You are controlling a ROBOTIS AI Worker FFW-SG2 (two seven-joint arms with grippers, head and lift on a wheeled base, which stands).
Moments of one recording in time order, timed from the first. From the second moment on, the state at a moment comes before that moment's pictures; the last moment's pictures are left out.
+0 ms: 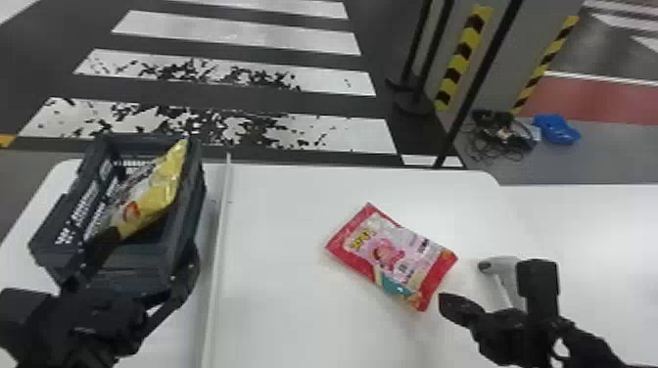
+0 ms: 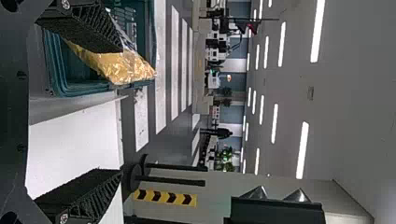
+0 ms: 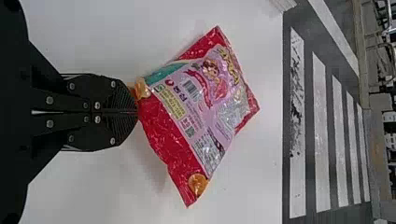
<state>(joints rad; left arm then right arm) 0.53 0.07 -0.05 -2.06 0.06 -0.02 -0.14 0.39 -0.14 -0.31 -2.06 0.04 0.81 0.59</state>
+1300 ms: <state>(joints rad) 0.54 0.07 -0.04 -2.06 0.06 -0.02 -0.14 -0.08 -0.19 -0.24 -1.38 0.05 0.32 0.52</state>
